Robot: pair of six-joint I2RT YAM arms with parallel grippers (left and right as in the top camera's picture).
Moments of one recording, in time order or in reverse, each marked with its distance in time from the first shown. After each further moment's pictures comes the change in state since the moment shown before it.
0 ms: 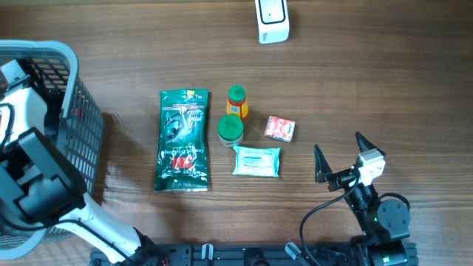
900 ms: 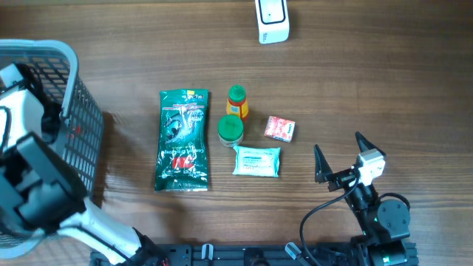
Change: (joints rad) left arm 0.018 -0.081 -0.013 -0.113 -0.007 0.159; right arm 0.000 0.000 0.000 0.000 0.000 0.000
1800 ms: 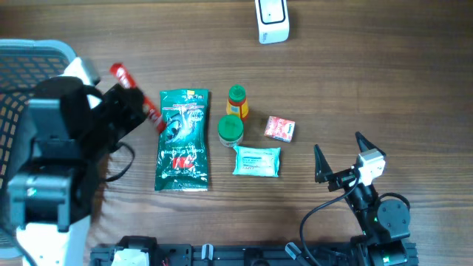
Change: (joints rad) left arm -0.680 -0.894 -0.066 -0.144 0.421 0.006; right arm 0.000 0.000 0.000 0.000 0.000 0.000
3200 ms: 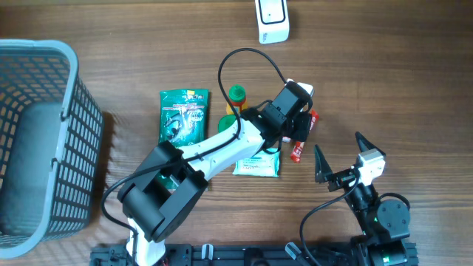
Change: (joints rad) left arm -0.727 0.924 -0.065 0.749 0.005 0.232; right arm 0.000 0.000 0.000 0.000 0.000 0.000
